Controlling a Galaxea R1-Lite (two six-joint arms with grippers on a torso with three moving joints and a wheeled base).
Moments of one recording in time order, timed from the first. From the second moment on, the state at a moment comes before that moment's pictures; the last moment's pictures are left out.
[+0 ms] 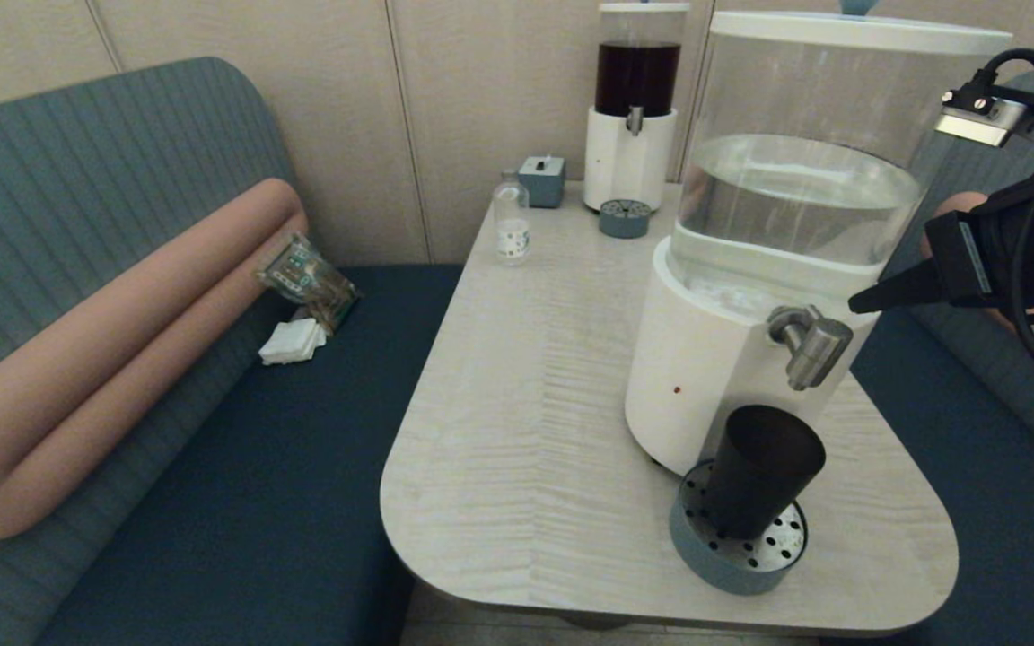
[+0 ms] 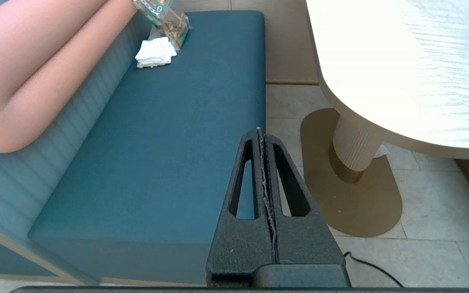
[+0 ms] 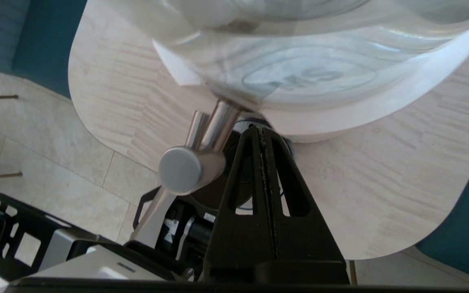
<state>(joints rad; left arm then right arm) 0.01 0.00 0.00 0.00 -0.01 0.00 0.21 1.59 -1.72 0.84 0.23 0.10</state>
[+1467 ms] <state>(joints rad) 0.01 0.00 0.00 0.00 -0.01 0.00 0.24 1.48 -1.49 0.64 0.22 -0.02</state>
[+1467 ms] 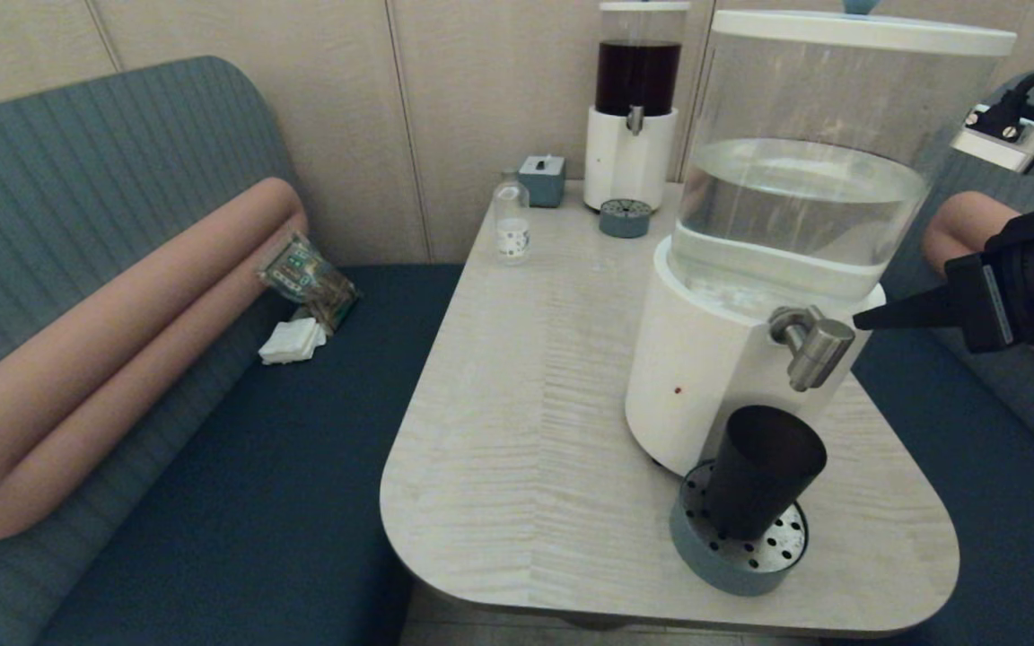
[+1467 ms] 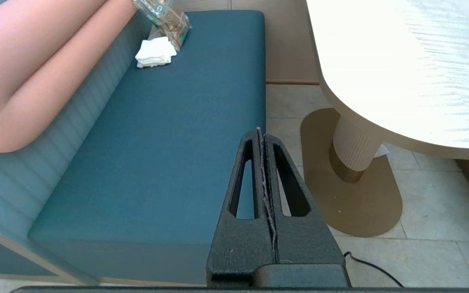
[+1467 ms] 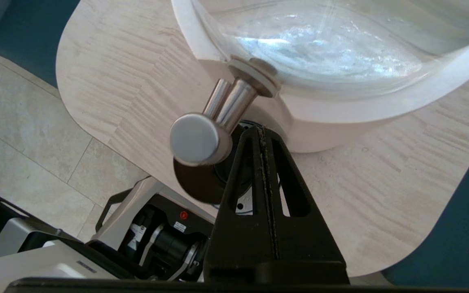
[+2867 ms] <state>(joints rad) 0.01 0.00 0.00 0.00 -0.01 0.00 0.32 1.54 -1.49 0.55 0.22 -0.03</state>
